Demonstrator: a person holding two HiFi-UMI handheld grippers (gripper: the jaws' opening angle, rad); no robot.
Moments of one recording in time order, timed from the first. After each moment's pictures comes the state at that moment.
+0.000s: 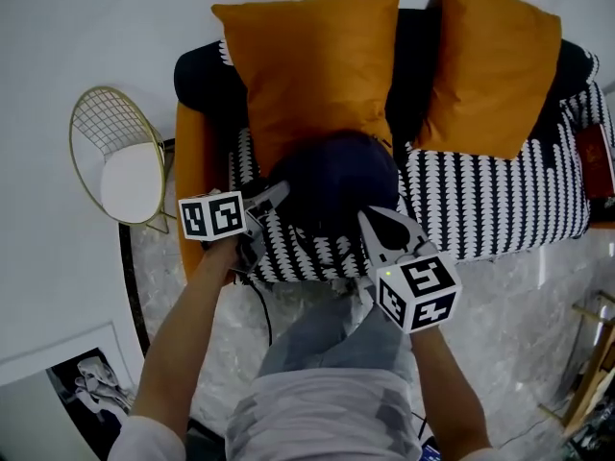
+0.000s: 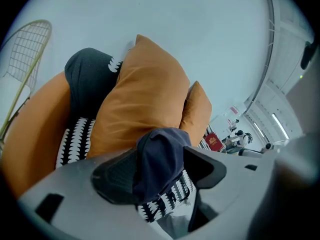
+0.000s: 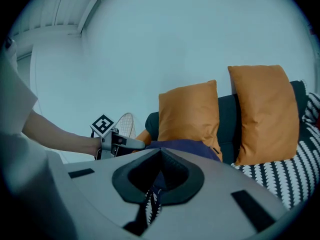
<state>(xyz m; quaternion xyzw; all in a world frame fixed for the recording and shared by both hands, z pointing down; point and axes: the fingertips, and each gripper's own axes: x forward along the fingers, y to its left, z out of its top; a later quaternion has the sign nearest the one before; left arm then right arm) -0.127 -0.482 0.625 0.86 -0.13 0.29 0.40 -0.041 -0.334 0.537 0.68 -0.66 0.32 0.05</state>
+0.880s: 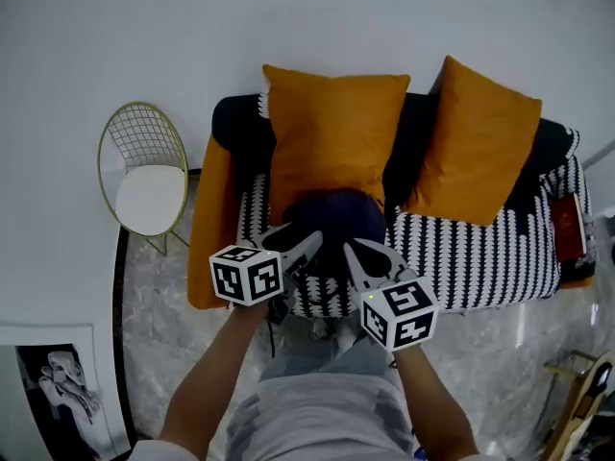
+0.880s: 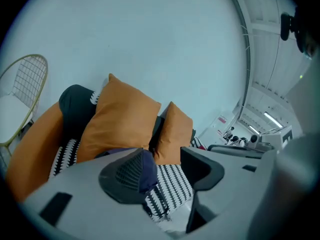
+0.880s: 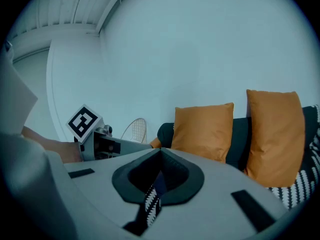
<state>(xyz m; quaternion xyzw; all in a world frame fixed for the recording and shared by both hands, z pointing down) -0.113 -0.403 0.477 0.91 -0.15 0.19 0.34 -0.071 -0.338 0.438 0.65 -0.71 0.26 0.07</state>
